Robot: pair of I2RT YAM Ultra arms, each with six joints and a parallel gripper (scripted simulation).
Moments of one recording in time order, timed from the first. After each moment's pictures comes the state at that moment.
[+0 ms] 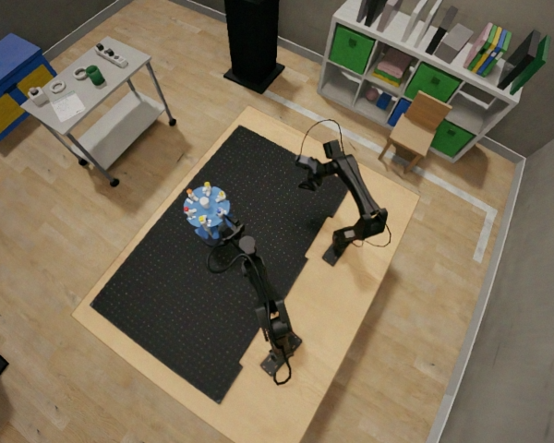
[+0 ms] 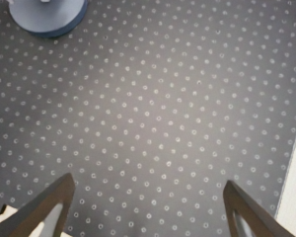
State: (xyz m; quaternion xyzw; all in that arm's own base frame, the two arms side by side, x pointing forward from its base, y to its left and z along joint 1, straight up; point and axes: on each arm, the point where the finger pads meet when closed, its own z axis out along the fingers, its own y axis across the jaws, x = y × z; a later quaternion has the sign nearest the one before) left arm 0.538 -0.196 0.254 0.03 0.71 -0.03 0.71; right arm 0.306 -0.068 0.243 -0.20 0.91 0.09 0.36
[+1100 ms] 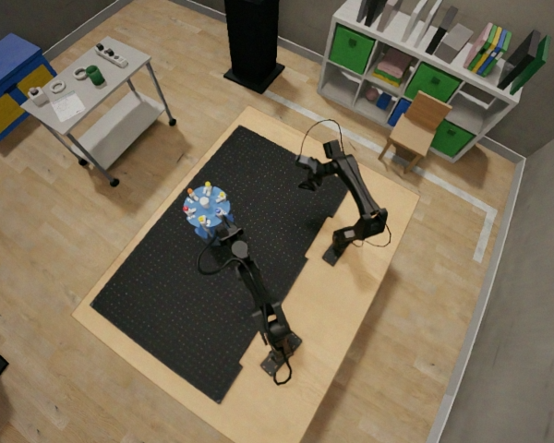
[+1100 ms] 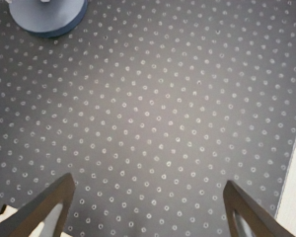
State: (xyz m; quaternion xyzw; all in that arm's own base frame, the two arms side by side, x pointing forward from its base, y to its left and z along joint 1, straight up) left arm 0.538 -0.200 0.254 0.10 0.70 -0.10 0.70; right arm 0.306 -0.068 0.243 -0.20 0.91 0.09 0.36
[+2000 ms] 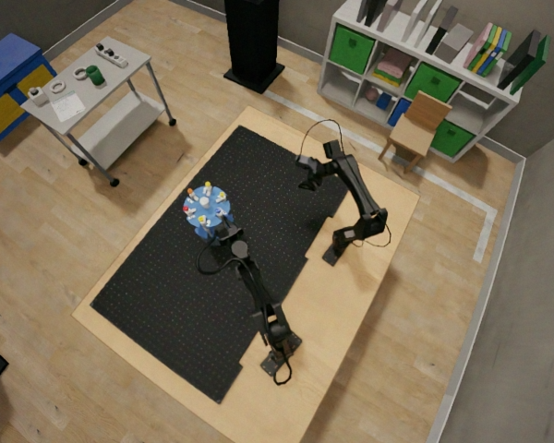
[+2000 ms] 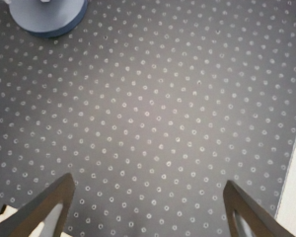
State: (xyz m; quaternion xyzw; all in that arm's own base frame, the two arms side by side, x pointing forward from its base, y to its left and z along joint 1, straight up) left arm 0.537 -0.200 0.254 0.10 0.70 -0.10 0.70; right arm 0.306 -0.068 0.243 -0.20 0.91 0.09 0.36
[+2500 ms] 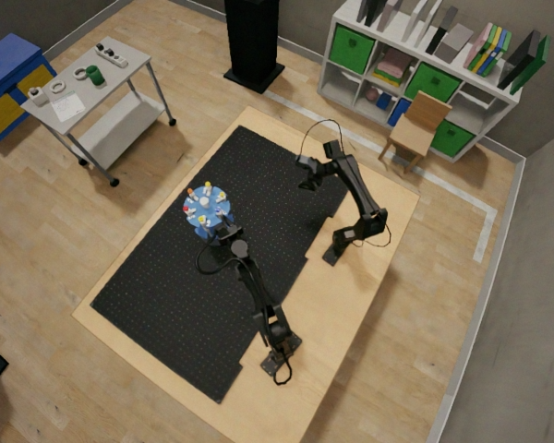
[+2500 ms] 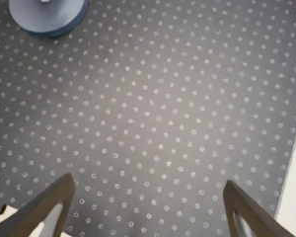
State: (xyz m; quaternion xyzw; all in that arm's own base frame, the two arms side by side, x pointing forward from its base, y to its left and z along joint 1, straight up) left arm 0.537 -0.200 0.262 0.10 0.70 -0.10 0.70; right arm 0.306 -0.068 0.243 -0.20 0.91 0.09 0.36
